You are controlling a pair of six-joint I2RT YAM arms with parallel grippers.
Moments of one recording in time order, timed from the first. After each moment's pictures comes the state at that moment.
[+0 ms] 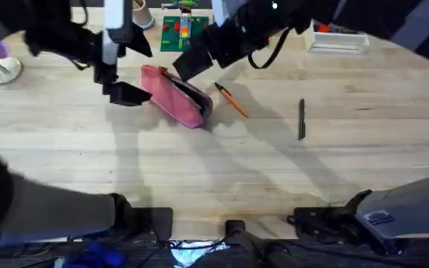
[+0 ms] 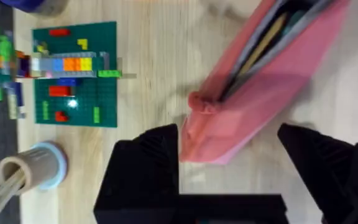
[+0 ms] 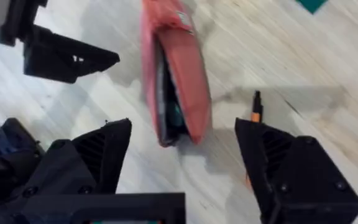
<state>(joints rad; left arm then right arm) 0.22 1.61 1.25 -1.01 0.63 1.77 0.65 1.70 1.57 -0.85 -0.24 0.04</state>
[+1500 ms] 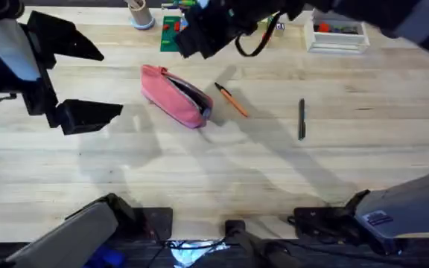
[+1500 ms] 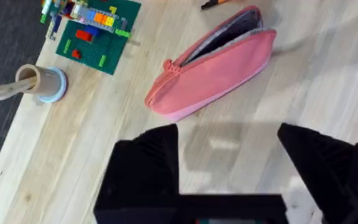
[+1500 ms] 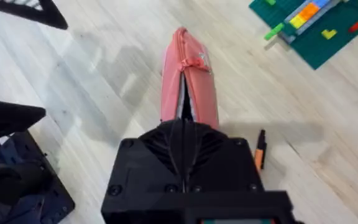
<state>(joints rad) 0.55 1.24 1.25 -1.42 0.76 1.73 0.70 1.73 1.67 -0.80 -0.24 -0.01</state>
